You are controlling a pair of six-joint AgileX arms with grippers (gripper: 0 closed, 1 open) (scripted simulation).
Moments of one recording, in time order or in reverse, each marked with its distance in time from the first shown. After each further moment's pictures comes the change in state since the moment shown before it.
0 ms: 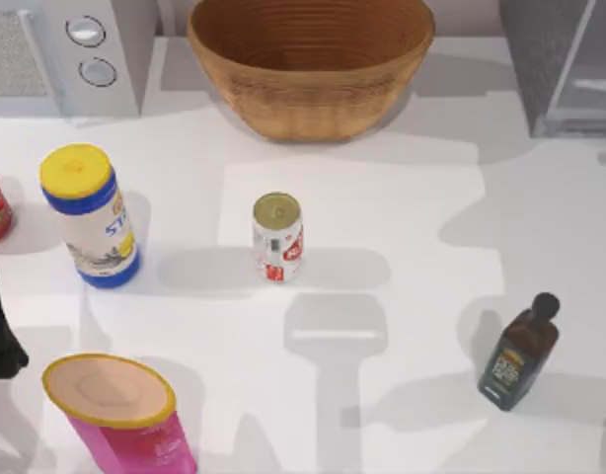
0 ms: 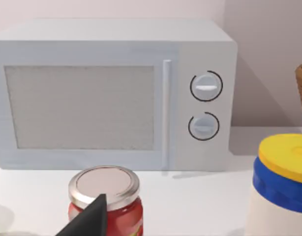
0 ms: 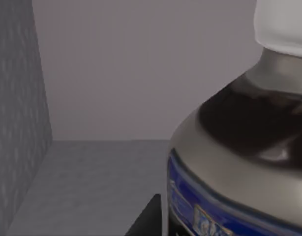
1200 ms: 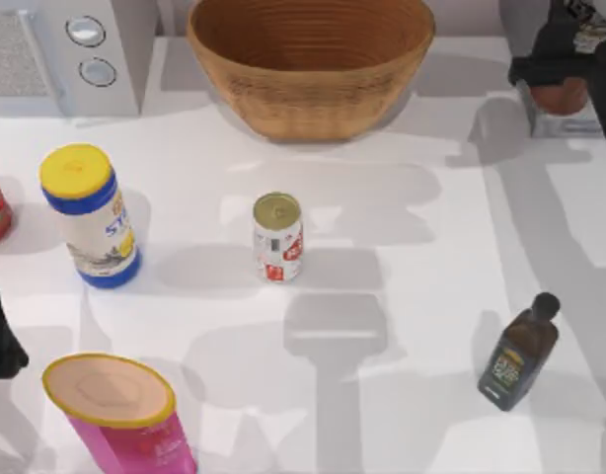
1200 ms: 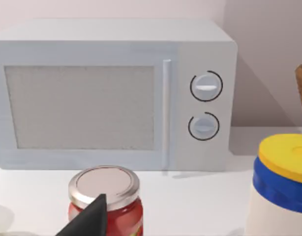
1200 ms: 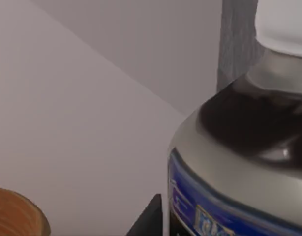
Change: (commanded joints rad) left arm 0.000 0.000 0.000 0.000 0.000 0.000; right arm 0.524 -0.064 -0.059 0.106 0.453 -0.024
